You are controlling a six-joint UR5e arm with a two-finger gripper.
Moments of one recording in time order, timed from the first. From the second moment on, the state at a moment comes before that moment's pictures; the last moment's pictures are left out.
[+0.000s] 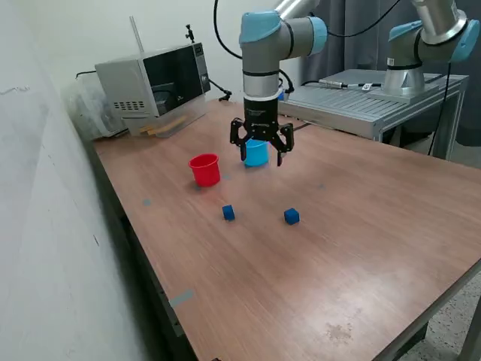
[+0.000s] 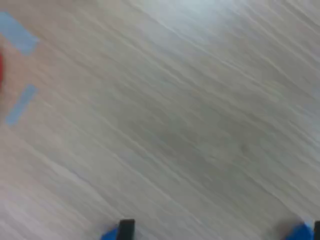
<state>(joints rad) 0.04 -0.81 1.27 -2.11 -1.68 2.58</state>
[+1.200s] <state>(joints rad) 0.10 -0.73 1.14 -2.13 -1.65 3.38</state>
